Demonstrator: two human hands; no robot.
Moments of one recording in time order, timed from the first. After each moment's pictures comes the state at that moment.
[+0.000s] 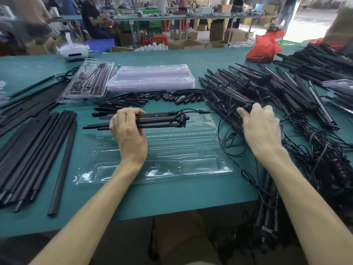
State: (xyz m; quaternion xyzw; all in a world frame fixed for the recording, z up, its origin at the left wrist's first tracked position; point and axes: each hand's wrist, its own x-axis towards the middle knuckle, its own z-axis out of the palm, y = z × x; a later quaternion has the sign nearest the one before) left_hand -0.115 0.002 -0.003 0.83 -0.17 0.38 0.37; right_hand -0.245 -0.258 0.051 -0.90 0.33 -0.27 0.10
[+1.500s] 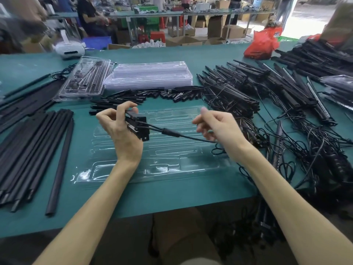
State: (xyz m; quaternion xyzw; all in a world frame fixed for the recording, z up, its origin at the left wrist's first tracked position) left_hand -0.108 0.000 -0.004 0.74 -0.16 0.42 0.49; right_hand -0.233 -0.208 0.044 -0.75 0.08 -0.14 0.65
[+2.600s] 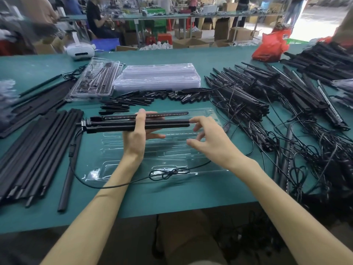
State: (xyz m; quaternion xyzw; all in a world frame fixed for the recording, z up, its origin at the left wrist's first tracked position) left_hand -0.117 0.008 0.005 0.64 -0.15 0.05 0.75; right_hand -0.222 -0.176 0.027 -0.91 0.02 -0.15 0.39
